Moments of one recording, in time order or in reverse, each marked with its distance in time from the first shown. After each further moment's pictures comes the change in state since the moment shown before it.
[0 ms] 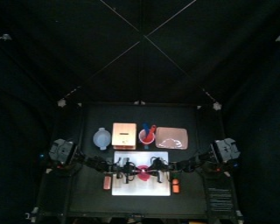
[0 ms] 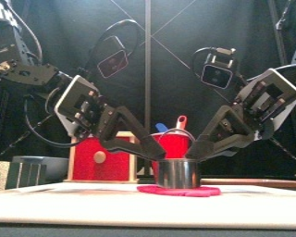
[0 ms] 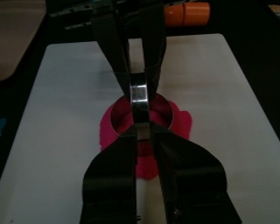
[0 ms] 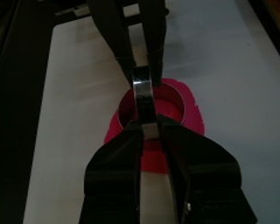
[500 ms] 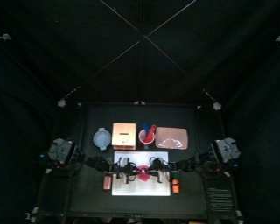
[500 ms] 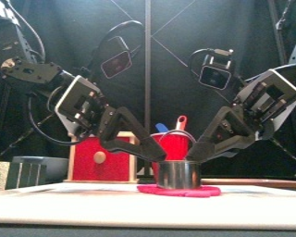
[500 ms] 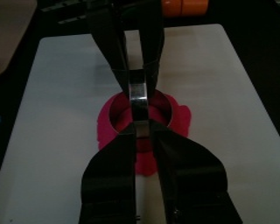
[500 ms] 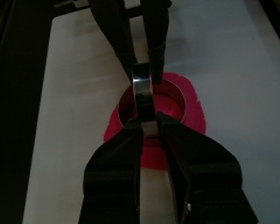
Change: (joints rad) left arm 0.006 0.005 -0.012 0.011 0.083 0.002; right arm -0.014 -0.002 -0.008 -0.017 0.061 -0.003
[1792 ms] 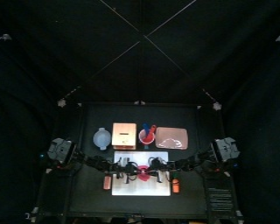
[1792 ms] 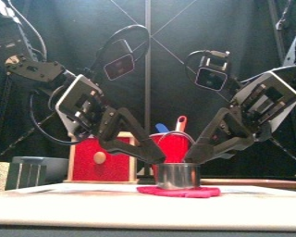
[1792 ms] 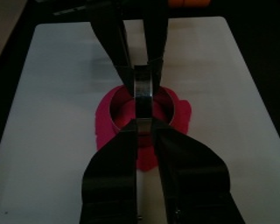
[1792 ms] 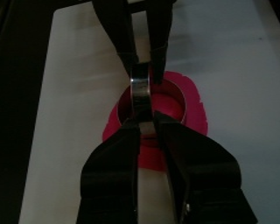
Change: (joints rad) left arm 0.020 -0.002 -0.011 -0.034 0.071 -0.002; right arm -0.075 0.023 -0.011 -0.054 0.049 -0.002
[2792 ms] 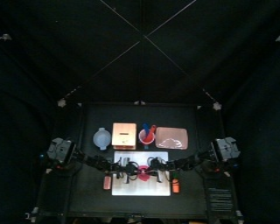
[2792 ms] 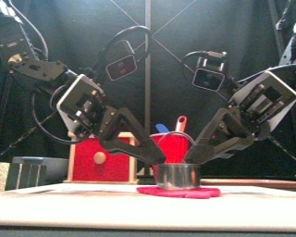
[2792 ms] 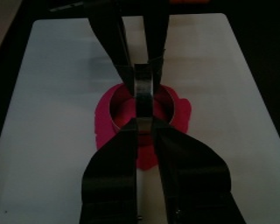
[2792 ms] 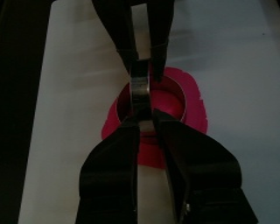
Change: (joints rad) left arm 0.017 0.000 -0.006 0.000 0.038 0.000; right arm -0.012 -0.002 0.003 -0.023 0.077 -0.003
